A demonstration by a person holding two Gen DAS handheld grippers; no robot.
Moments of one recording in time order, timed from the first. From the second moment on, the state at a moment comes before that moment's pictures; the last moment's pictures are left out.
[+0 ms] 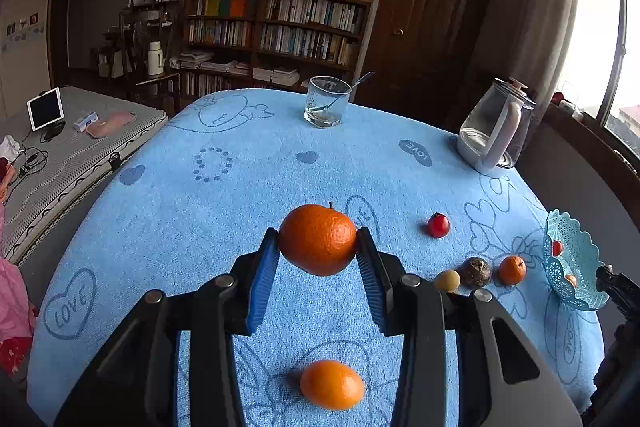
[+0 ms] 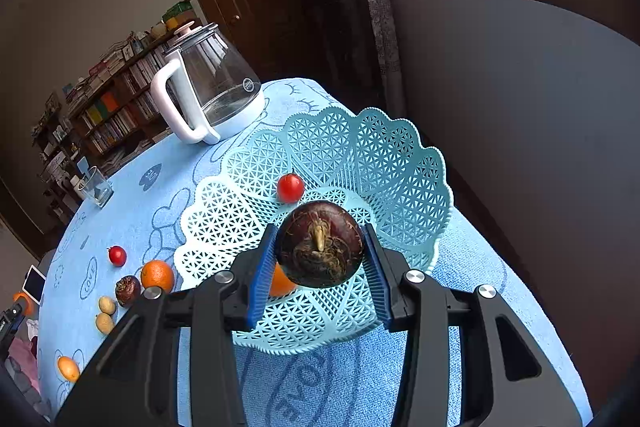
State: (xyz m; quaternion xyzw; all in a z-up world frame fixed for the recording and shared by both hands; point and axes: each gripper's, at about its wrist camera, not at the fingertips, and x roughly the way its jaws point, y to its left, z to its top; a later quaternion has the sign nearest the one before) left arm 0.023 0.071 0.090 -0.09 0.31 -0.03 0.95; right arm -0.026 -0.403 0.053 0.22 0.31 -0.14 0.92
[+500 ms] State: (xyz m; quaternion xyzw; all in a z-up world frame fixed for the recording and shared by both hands) left arm 0.025 0.067 0.087 -0.08 0.32 -0.04 0.94; right arm -0.024 -0.409 0.048 0.22 0.31 -0.16 0.91
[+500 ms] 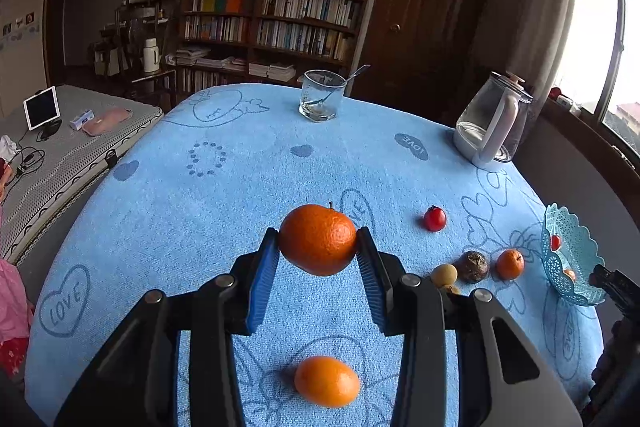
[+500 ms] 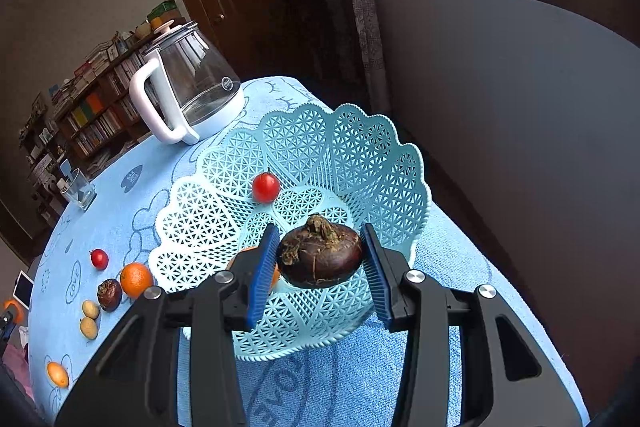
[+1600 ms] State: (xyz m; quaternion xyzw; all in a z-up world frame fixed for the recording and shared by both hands) left arm 0.026 -0.052 0.104 0.01 0.31 -0.16 0.94; right arm -0.028 -0.411 0.067 0.17 0.26 -0.19 0.93
